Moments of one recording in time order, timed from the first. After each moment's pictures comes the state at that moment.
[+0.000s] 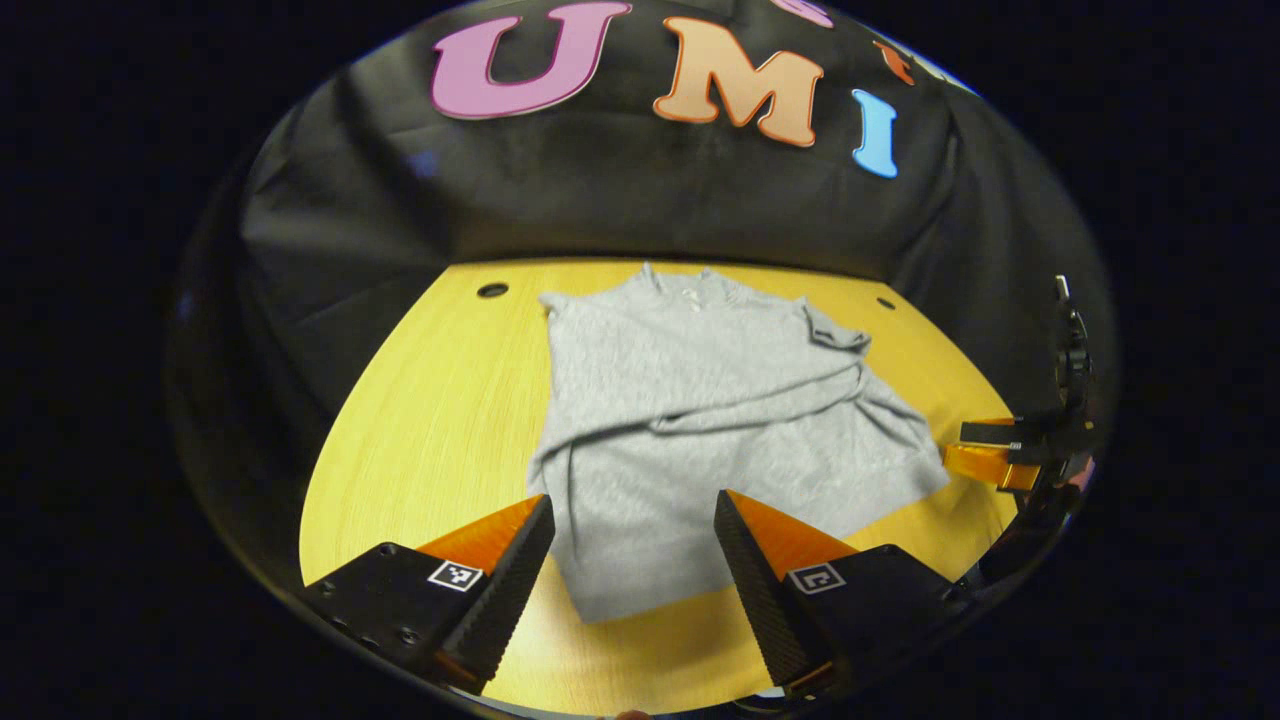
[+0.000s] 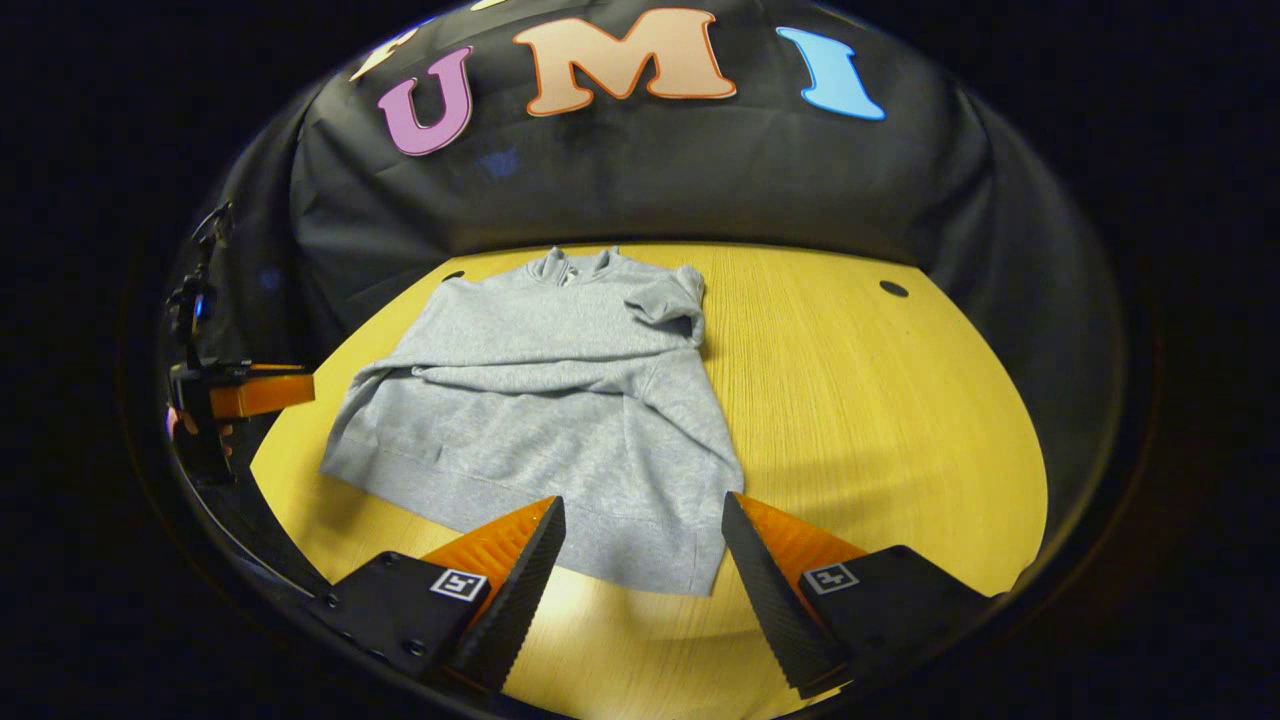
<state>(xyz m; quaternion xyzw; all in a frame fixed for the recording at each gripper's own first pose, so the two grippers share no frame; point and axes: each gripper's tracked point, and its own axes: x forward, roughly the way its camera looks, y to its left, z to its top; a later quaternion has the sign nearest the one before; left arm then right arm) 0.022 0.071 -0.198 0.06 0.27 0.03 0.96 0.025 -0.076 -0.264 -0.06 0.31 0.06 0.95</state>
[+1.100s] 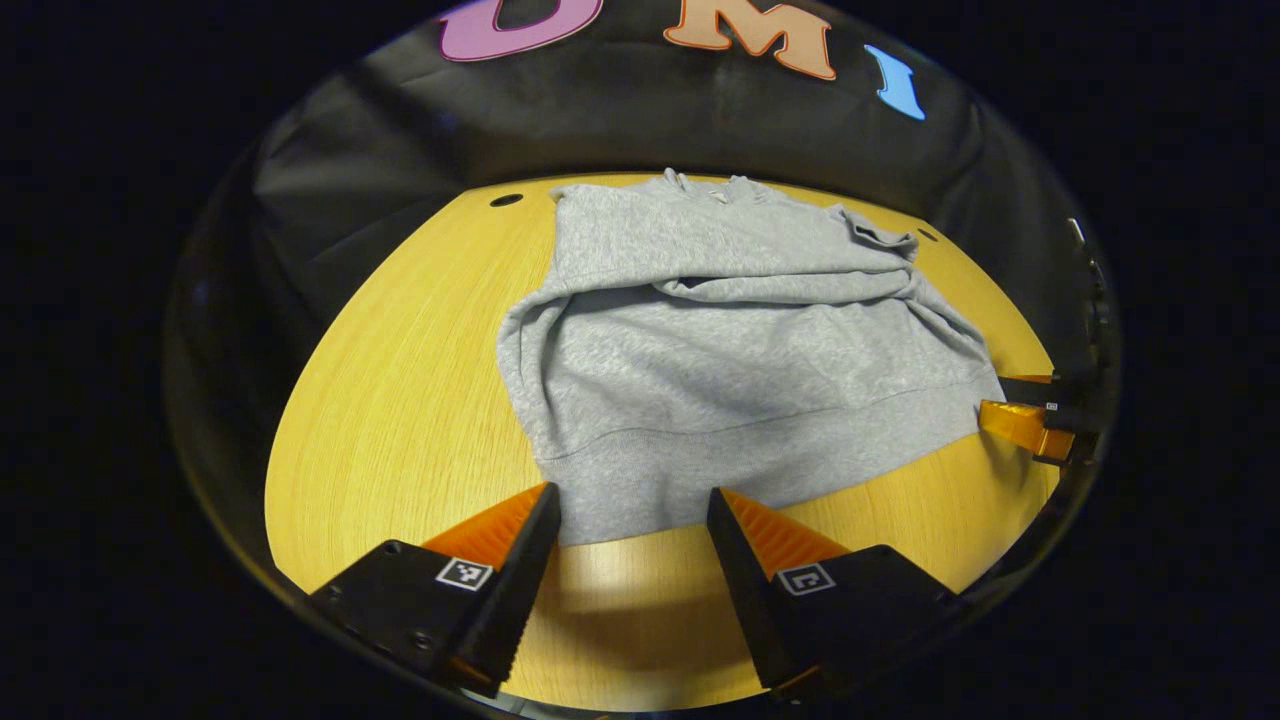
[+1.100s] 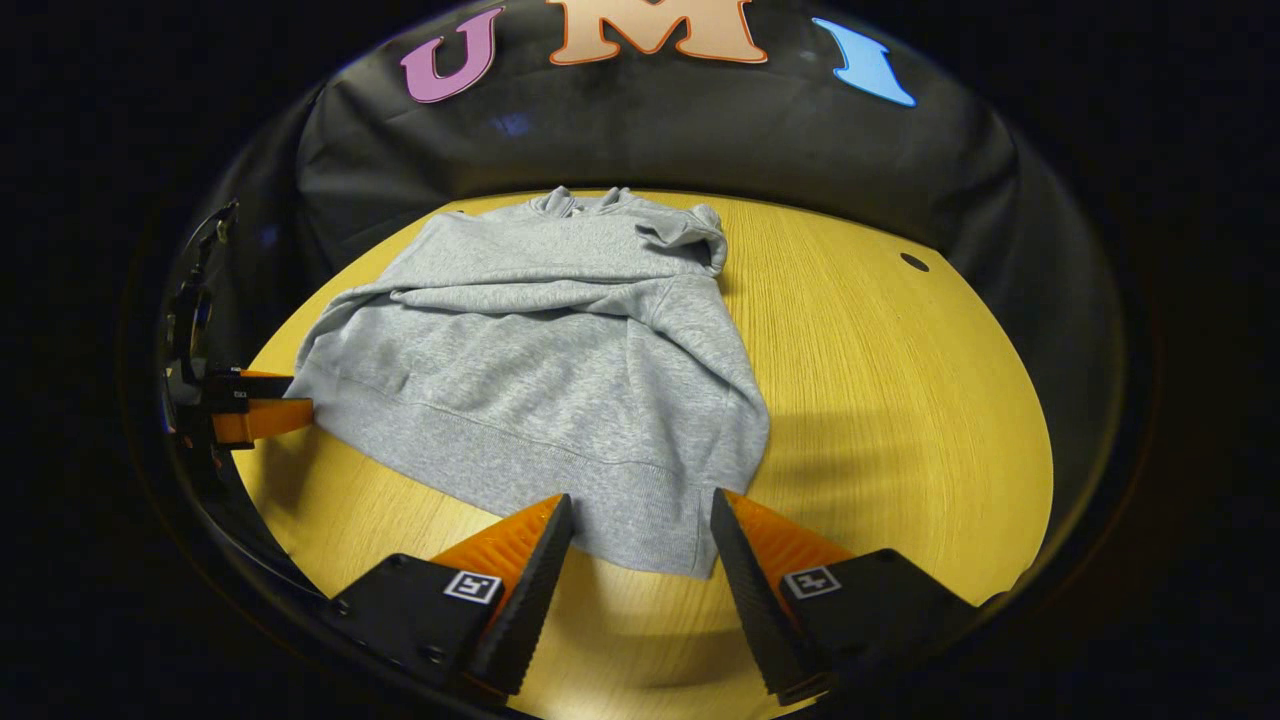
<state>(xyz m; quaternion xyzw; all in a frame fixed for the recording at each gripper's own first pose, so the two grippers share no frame) 0.006 0.078 -0.277 0.07 0.34 0.08 0.94 0.019 -0.078 -0.312 -0.12 0.34 0.06 0.93</state>
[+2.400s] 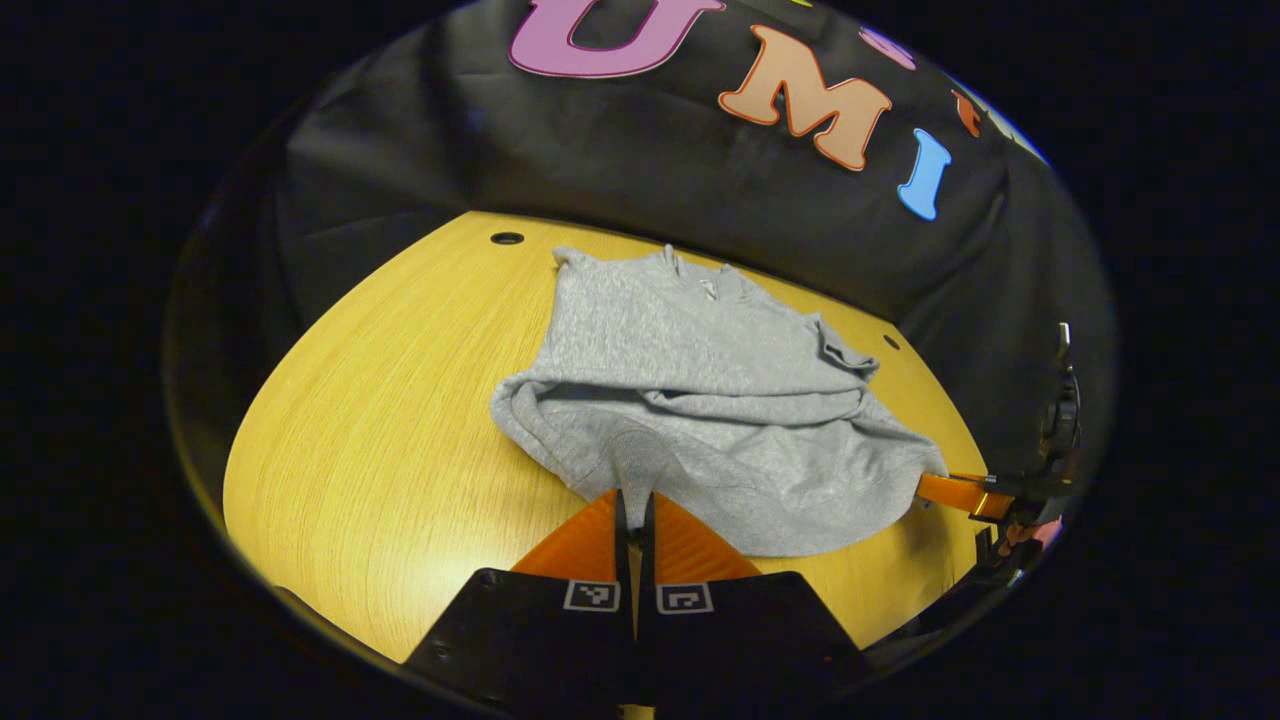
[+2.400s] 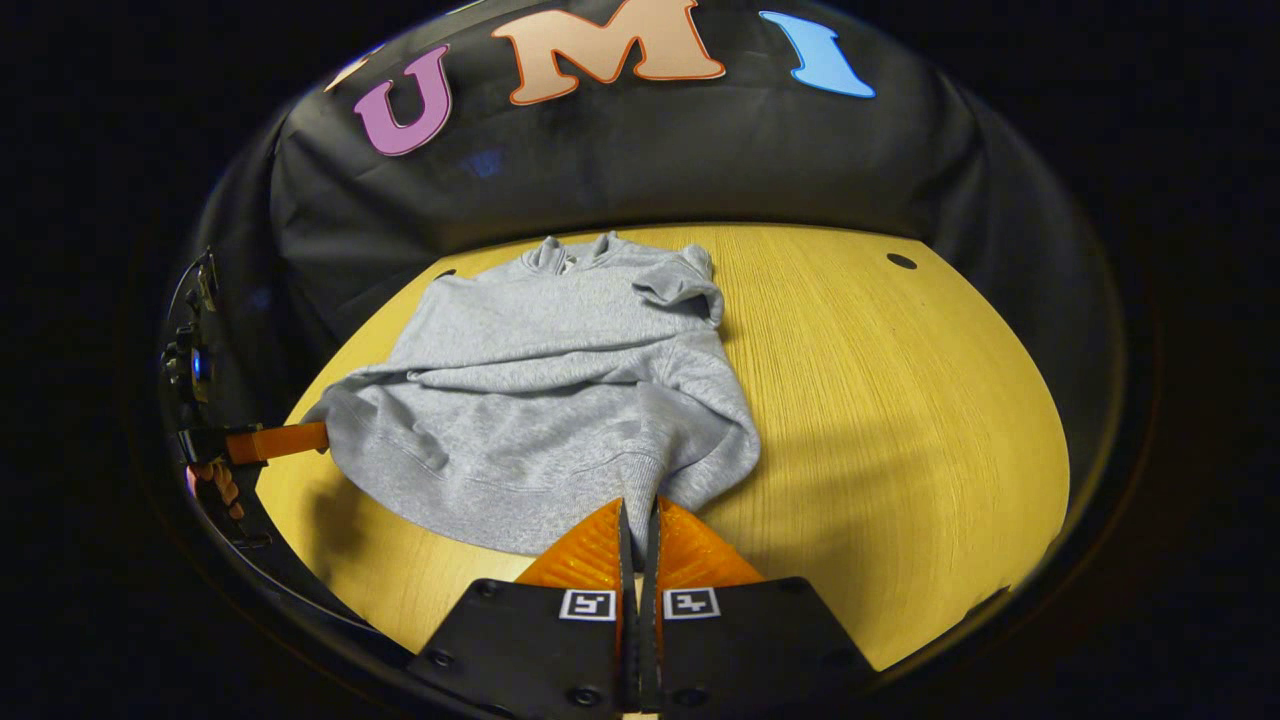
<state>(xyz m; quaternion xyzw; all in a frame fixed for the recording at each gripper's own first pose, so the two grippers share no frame) 0.042 0.059 -0.205 -0.05 0.24 0.03 0.97 0.038 -0.046 -0.263 -0.03 0.31 0.05 0.95</state>
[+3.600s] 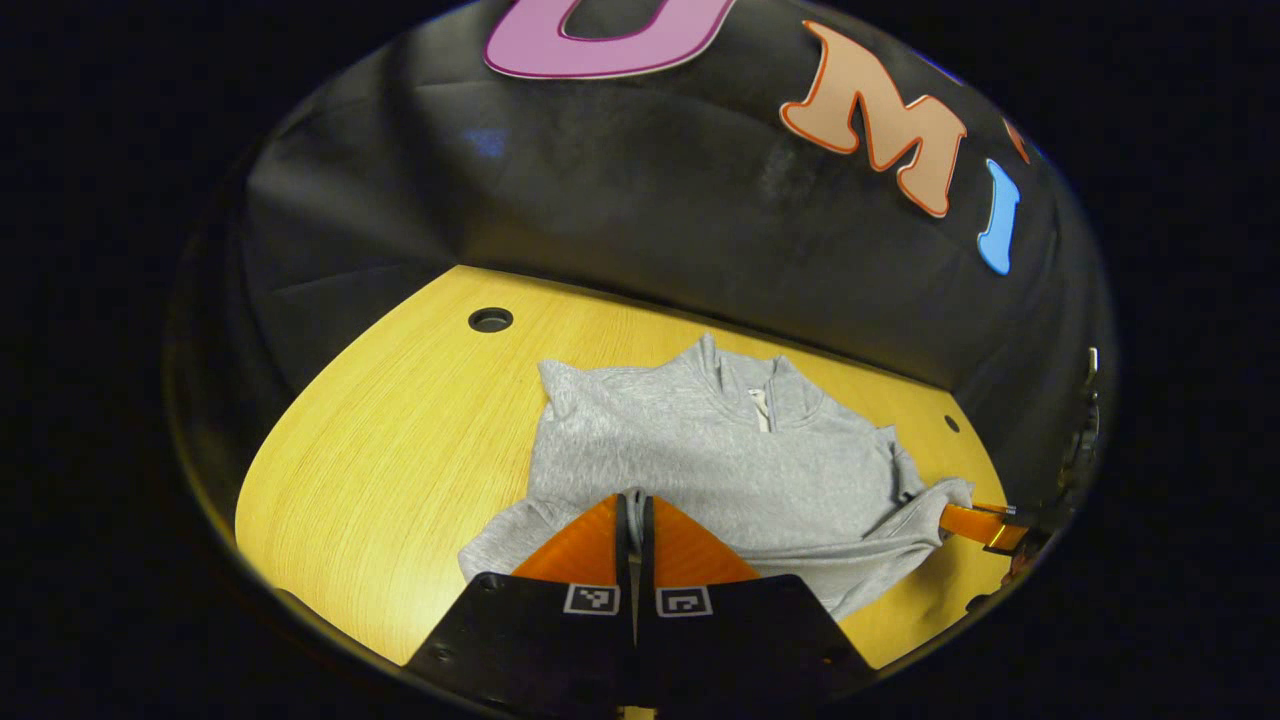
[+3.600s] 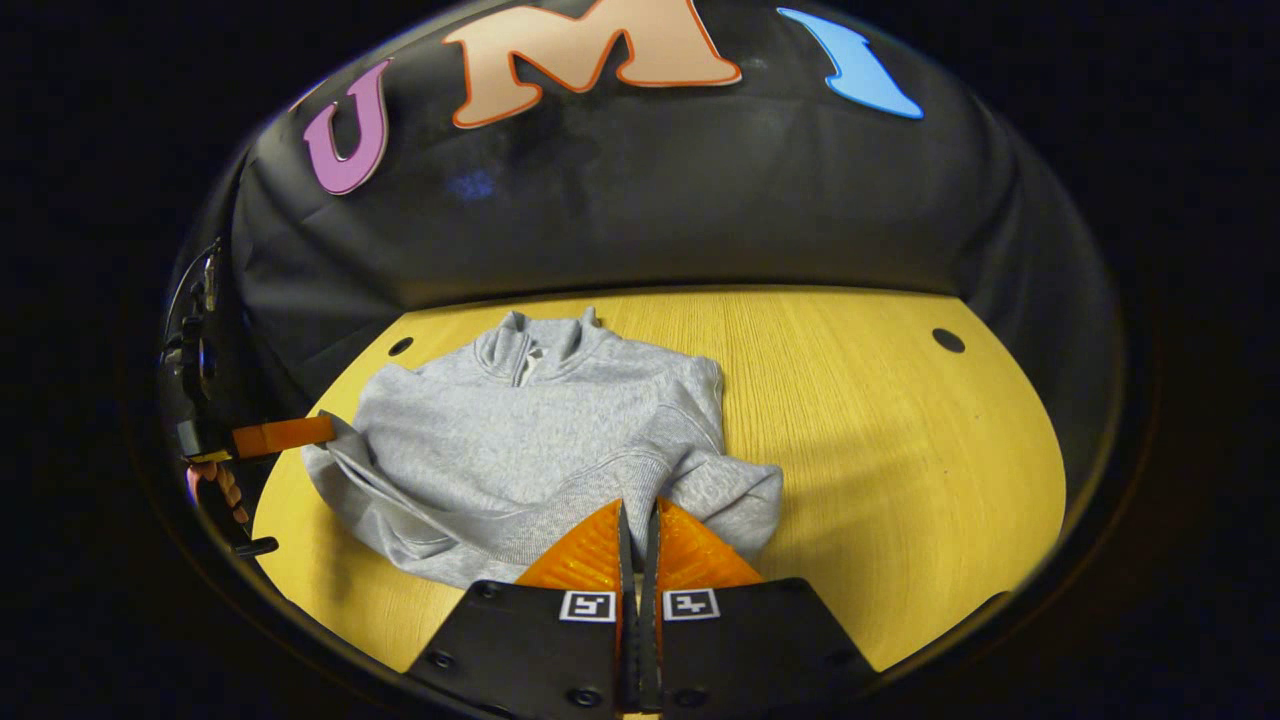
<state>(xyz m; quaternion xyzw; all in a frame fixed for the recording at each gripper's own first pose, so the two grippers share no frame) 0.227 0.100 -0.165 -0.03 0.22 0.08 0.97 0.220 -0.034 -0.245 -0.02 0.30 0.04 0.95</state>
